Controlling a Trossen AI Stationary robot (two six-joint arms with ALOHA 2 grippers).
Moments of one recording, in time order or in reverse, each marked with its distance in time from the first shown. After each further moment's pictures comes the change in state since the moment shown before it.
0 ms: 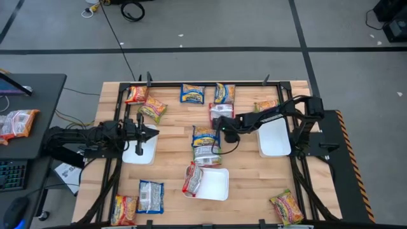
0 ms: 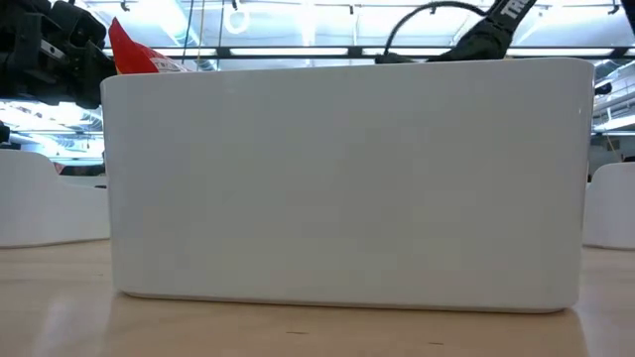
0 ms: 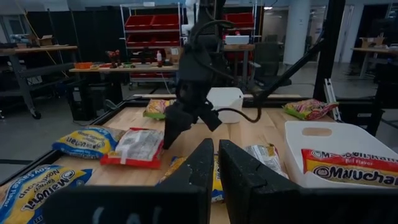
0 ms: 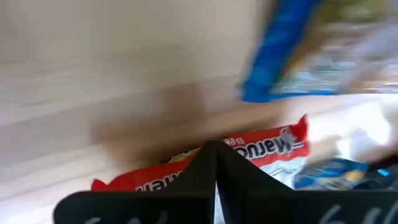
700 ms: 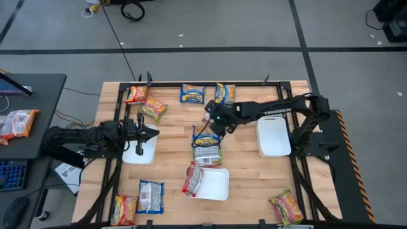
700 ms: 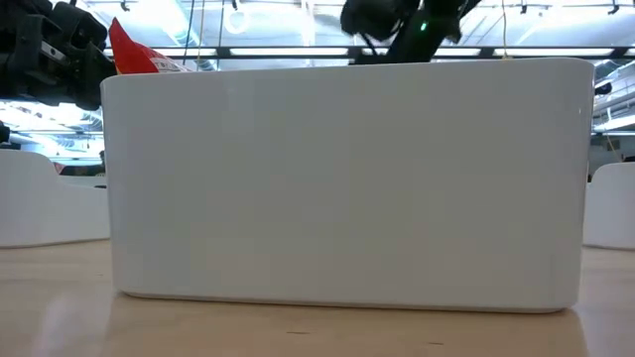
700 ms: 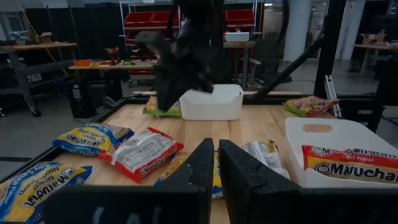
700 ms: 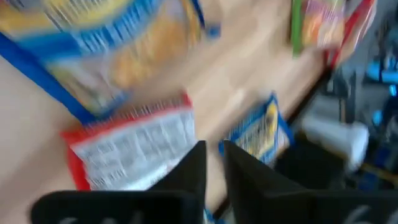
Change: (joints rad) left arm 0.000 0.013 0.000 0.005 0.000 0.000; right arm 0.002 -0.067 0.323 -0.269 -0.082 0.594
